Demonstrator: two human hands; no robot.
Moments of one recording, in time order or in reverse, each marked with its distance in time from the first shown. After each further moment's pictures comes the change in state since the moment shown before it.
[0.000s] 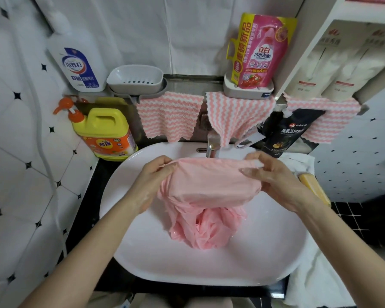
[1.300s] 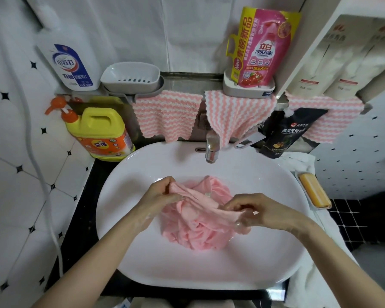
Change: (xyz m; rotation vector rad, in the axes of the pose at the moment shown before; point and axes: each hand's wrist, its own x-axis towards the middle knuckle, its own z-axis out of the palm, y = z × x) left_hand 0.000 -0.038 -0.001 0.107 -0.142 -0.147; right_hand -0.005 0.048 -0.013 -0.721 -0.424 0.003
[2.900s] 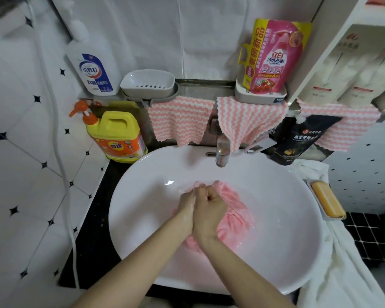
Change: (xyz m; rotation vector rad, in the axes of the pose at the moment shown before) left_hand 0.010 -0.002 0.065 -0.296 0.254 -0.259; right_hand 0.118 -0.050 0.124 0.617 1.209 0.140
